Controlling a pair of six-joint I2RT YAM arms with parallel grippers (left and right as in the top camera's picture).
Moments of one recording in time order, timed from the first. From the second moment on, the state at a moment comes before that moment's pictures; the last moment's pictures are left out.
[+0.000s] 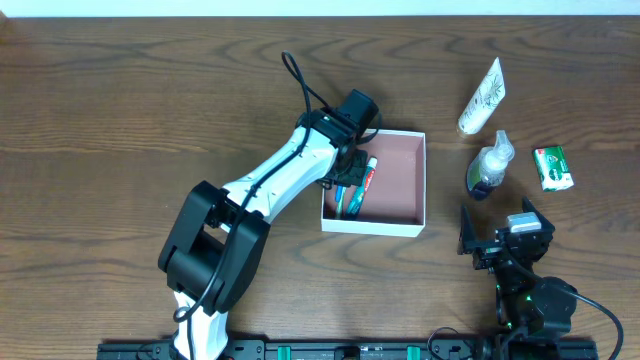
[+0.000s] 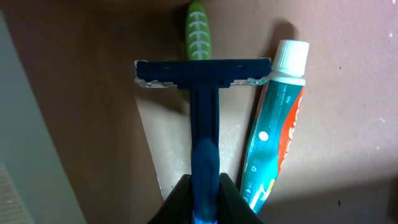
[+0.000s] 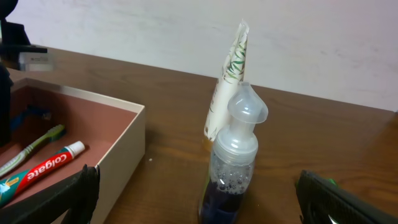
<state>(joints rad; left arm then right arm) -0.62 2.00 1.49 -0.85 0.04 -0.39 -0.08 0.01 0.06 -0.16 -0.18 -0.12</state>
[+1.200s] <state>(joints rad) -0.62 1.85 1.62 -0.95 0.06 -0.37 -0.08 0.01 0.06 -0.16 -0.18 -0.12</state>
